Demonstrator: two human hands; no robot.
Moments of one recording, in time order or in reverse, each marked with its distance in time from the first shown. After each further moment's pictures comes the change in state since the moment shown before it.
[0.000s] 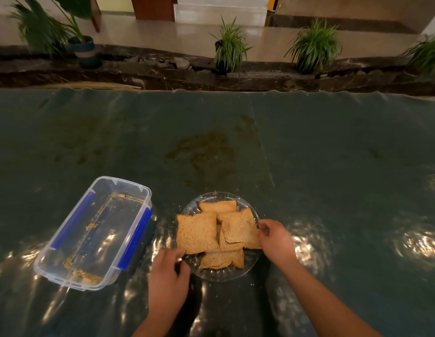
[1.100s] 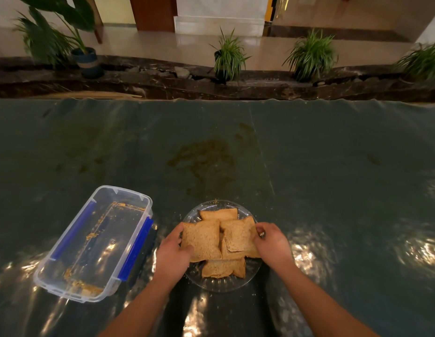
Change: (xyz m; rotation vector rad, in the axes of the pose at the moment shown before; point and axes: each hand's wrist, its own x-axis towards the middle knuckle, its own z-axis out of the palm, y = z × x) left_hand 0.065 0.033 -0.013 -0.179 -0.278 -0.179; right_hand 0.006 -0.014 0.002 -0.022 -0.006 -0.012
